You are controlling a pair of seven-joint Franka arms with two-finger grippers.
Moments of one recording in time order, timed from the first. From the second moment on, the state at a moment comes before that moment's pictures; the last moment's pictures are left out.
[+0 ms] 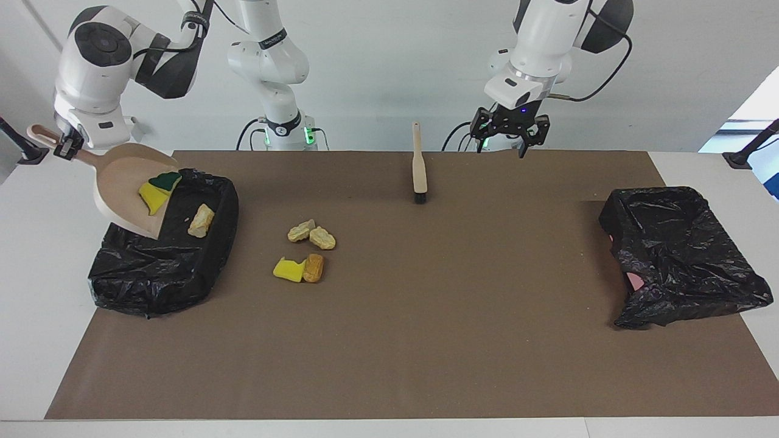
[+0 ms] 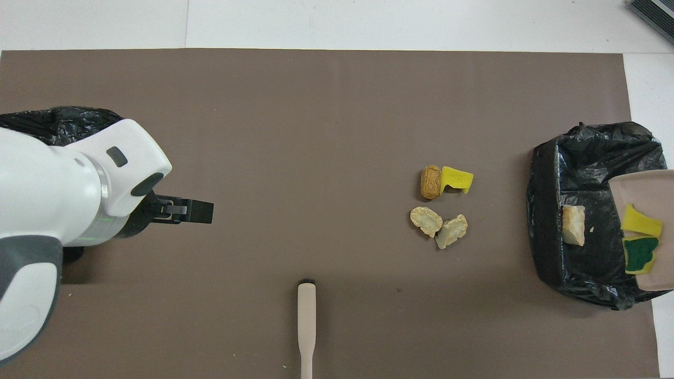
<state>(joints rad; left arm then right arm) -0.01 -0.13 -0.33 -1.73 -0.11 1.68 -0.17 -0.19 -0.13 -0.01 -1.95 -0.86 1.85 -1.63</state>
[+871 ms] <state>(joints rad) 0.00 -0.06 -0.28 -1.57 -0.03 1.56 -0.07 -0.05 -0.11 -0.01 -1.82 -0.95 1.62 -1.53</state>
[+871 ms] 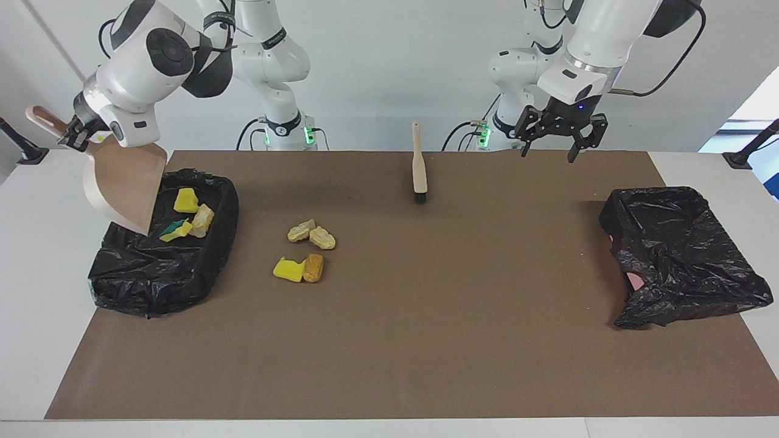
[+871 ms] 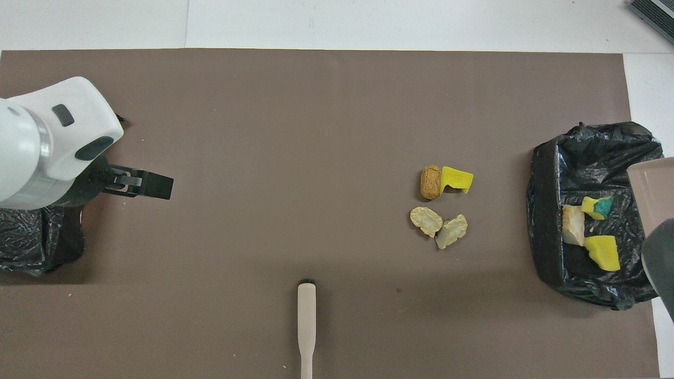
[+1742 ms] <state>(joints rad) -0.18 -0.06 -0.03 -1.51 -0.04 1.44 -0.05 -0.04 -0.15 0.16 -1.72 -0.37 1.43 -0.66</state>
